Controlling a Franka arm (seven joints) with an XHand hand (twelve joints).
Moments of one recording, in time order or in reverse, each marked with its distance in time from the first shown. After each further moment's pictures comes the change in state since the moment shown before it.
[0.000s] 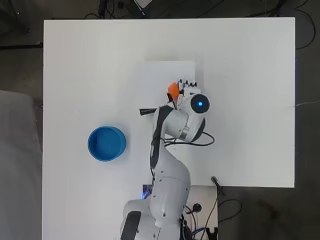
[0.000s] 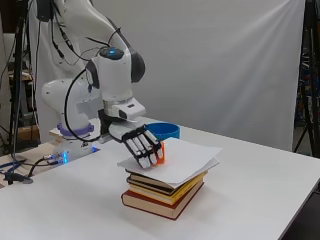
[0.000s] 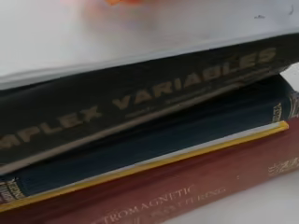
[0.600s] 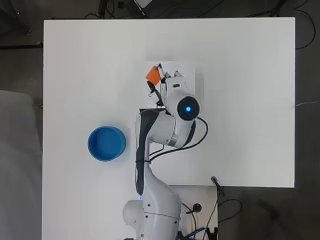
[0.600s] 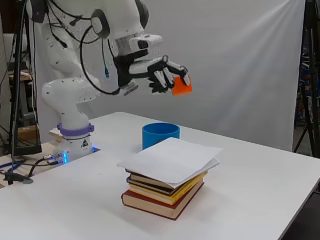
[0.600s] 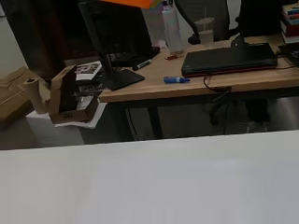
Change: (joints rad) arm 0.005 -0.227 0.118 0.162 0.096 -0.135 -0.115
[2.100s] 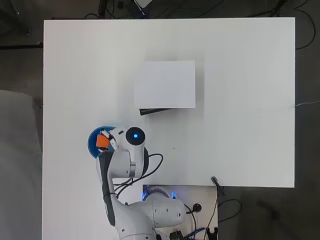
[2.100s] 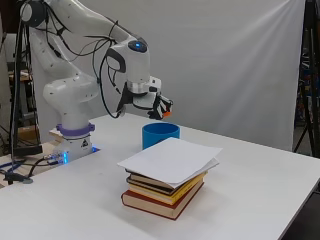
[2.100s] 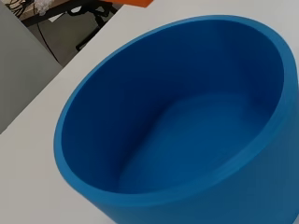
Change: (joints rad) arm 0.145 -0.299 0.336 -0.542 0.282 -0.160 -0.201
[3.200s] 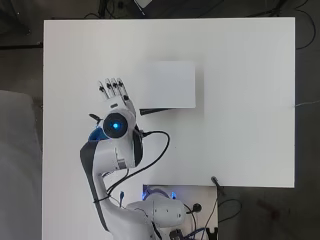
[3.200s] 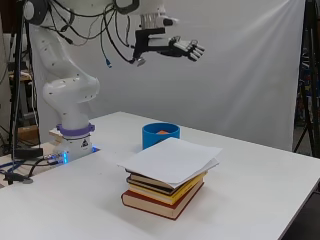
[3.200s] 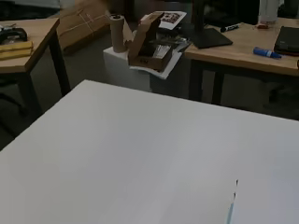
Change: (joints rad) arm -0.026 0.080 -0.043 0.543 -0.375 -0.135 0.372
